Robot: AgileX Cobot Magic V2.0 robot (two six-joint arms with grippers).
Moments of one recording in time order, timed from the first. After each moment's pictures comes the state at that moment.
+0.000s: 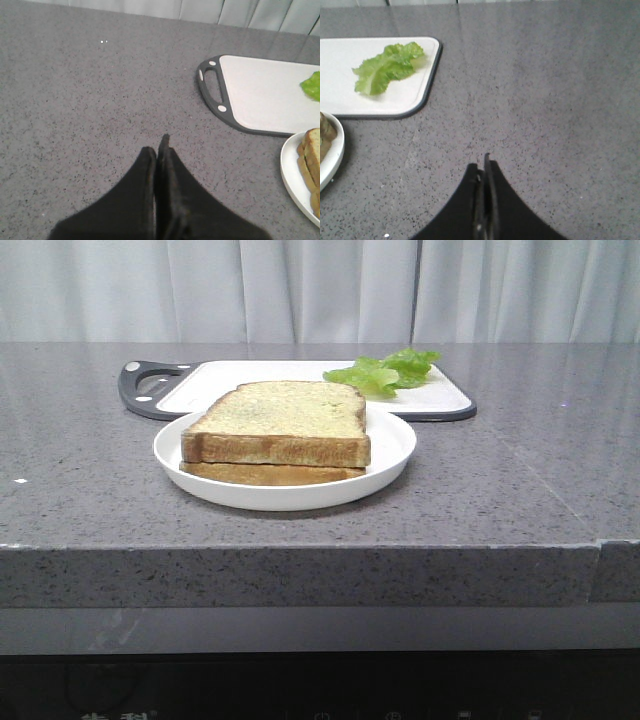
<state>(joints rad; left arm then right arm) -0.03 0.56 -0.72 -0.05 0.63 -0.07 0.02 0.61 -0.66 0.07 0.55 0.04</state>
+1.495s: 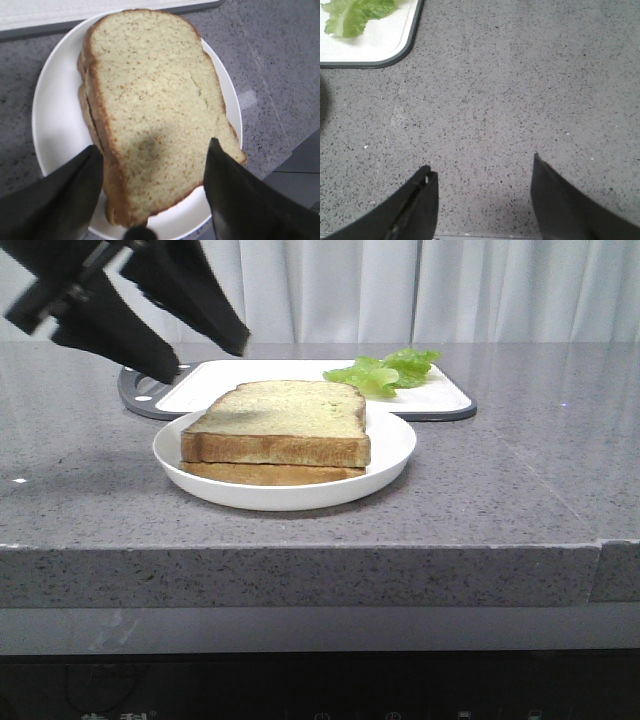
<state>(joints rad) -0.37 1.53 -1.17 -0.77 0.82 0.39 0.02 0.73 -0.66 0.07 0.61 0.04</state>
